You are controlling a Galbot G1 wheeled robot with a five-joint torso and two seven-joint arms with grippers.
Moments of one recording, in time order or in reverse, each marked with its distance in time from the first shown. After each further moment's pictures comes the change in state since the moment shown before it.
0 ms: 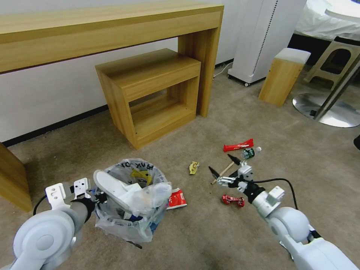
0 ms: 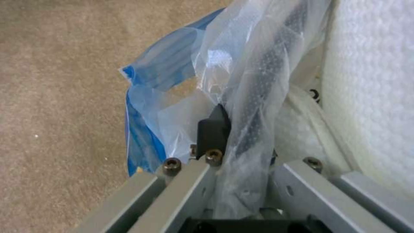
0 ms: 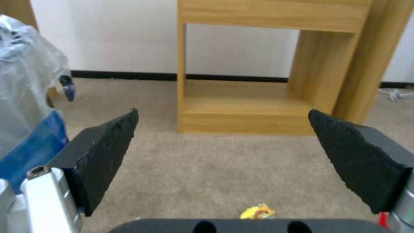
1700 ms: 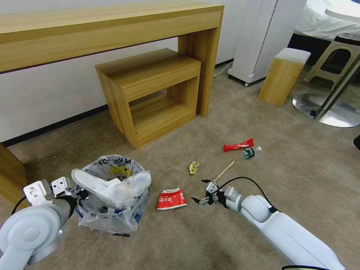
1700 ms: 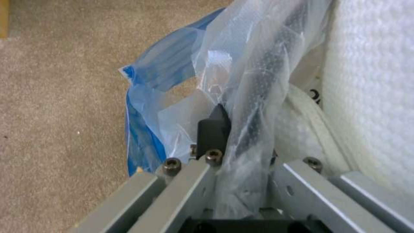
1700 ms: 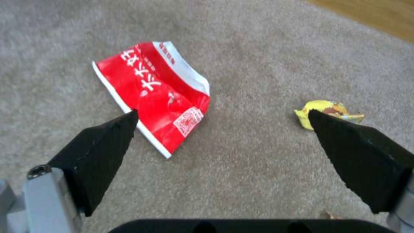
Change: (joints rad) left arm -0.003 -0.026 -0.096 0.059 -0.032 -0.004 -0.049; right arm 0.387 0.041 -0.426 -0.449 -0.315 -0.170 -0.143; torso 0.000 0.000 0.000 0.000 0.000
